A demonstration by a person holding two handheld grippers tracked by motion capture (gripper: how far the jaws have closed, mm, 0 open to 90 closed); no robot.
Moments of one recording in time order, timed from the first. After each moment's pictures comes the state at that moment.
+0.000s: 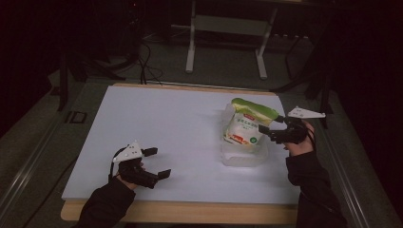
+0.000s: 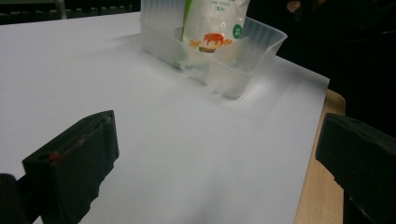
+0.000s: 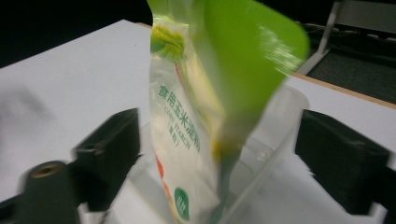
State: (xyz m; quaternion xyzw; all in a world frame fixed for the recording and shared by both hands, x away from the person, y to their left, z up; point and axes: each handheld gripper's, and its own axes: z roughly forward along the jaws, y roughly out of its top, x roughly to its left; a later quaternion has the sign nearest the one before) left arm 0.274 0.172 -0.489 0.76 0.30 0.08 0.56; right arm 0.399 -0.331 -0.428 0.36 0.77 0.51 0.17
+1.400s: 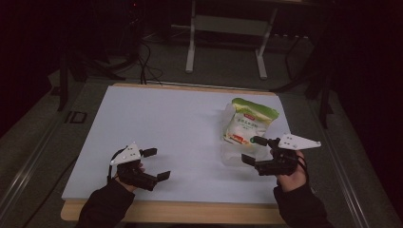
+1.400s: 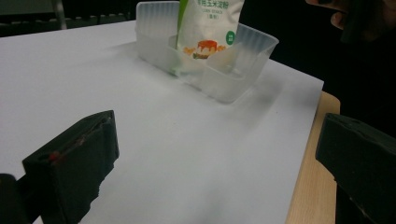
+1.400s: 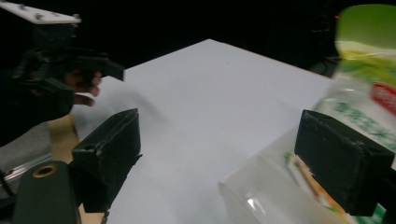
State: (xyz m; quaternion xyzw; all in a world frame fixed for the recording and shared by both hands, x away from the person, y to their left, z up) left arm 0.266 0.172 -0.483 0.76 0.29 0.09 0.57; right arm 0.295 -0.269 -0.413 0.27 0.77 0.57 0.12
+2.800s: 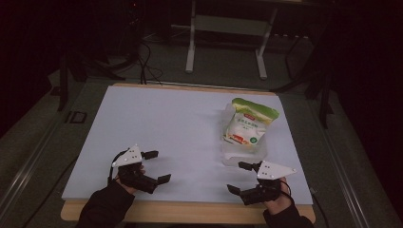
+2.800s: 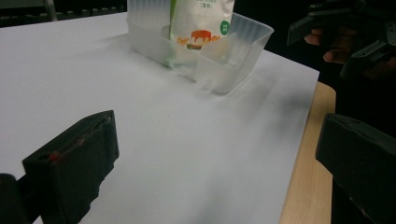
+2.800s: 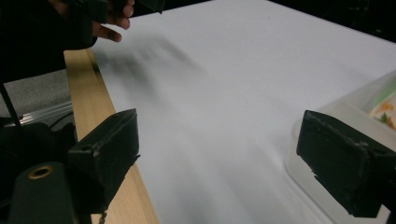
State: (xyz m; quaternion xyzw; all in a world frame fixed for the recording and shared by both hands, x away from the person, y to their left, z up) left arm 0.264 0.170 -0.489 0.77 0.28 0.08 0.56; right arm 0.251 -0.242 -0.472 0.22 0.82 0.52 0.11
